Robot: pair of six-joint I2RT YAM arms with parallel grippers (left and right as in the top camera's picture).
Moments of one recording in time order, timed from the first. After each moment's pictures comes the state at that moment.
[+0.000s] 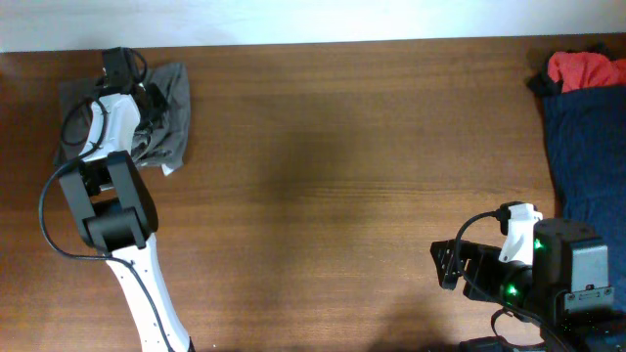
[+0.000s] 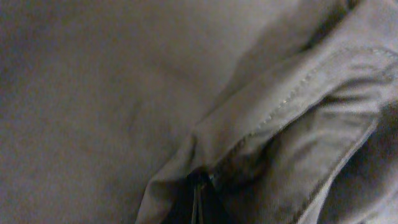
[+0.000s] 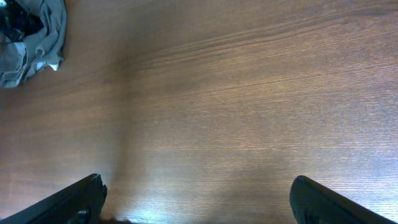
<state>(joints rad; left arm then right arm) 0.22 2.50 2.04 -0.59 -0.04 -0.31 0.11 0.72 1.13 -1.32 -0.24 0.39</state>
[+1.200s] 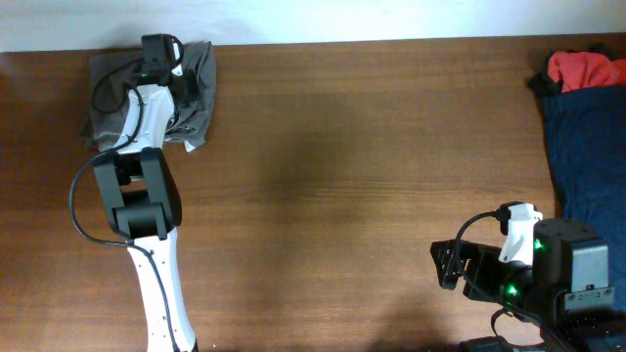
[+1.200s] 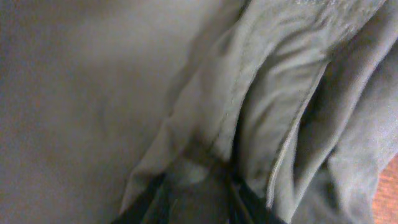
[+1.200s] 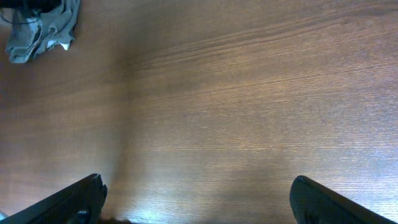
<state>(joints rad) 0.09 2.60 2.23 -0.59 -0.05 -0.11 0.11 0.72 1.13 -1.32 -0.24 0.39</state>
